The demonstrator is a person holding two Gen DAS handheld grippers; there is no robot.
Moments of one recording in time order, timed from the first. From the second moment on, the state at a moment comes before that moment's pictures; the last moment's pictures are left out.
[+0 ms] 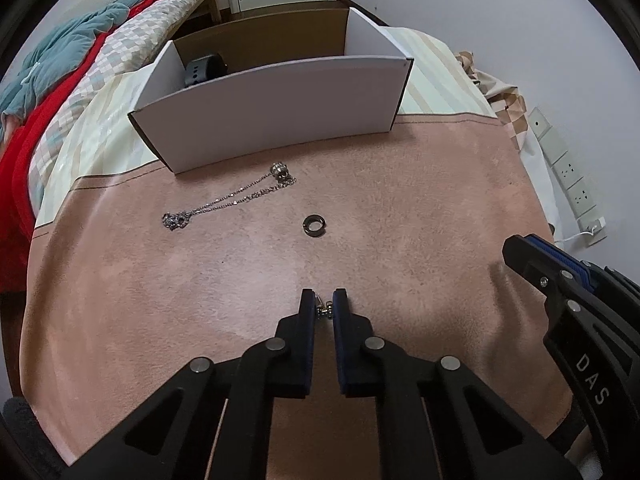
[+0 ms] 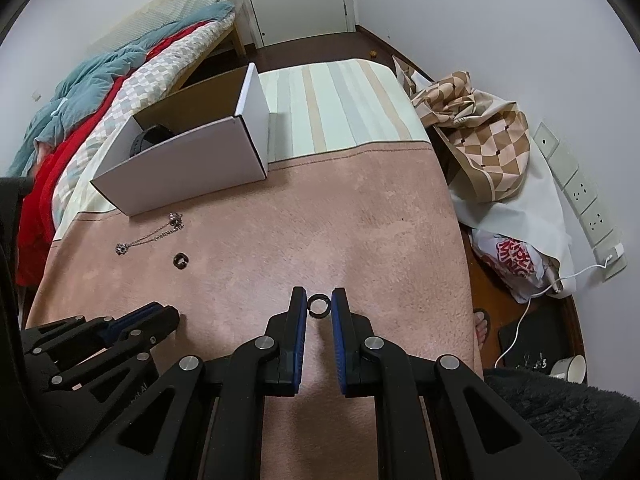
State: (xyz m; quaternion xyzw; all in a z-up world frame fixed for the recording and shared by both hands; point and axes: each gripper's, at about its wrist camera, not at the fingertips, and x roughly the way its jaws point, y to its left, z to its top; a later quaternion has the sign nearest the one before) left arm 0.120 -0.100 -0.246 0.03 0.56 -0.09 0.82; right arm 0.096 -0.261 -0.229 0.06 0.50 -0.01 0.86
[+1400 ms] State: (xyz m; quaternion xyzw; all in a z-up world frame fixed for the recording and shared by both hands) left arm 0.319 -0.035 -0.132 0.00 0.53 -0.04 0.85; right arm 0.321 -0.226 -0.158 0.06 0.54 0.11 0.84
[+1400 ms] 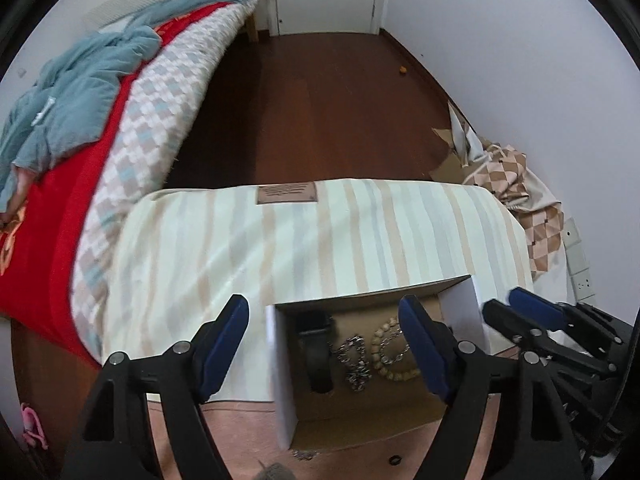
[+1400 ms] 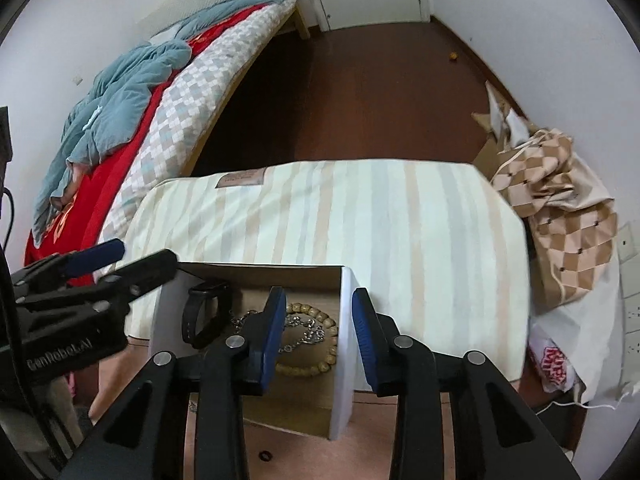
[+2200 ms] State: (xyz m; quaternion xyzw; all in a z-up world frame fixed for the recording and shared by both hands) left arm 0.200 0.005 -0.120 0.02 0.48 0.04 0.87; right arm 0.207 -0.198 -0.135 -0.05 0.50 0.01 0.86
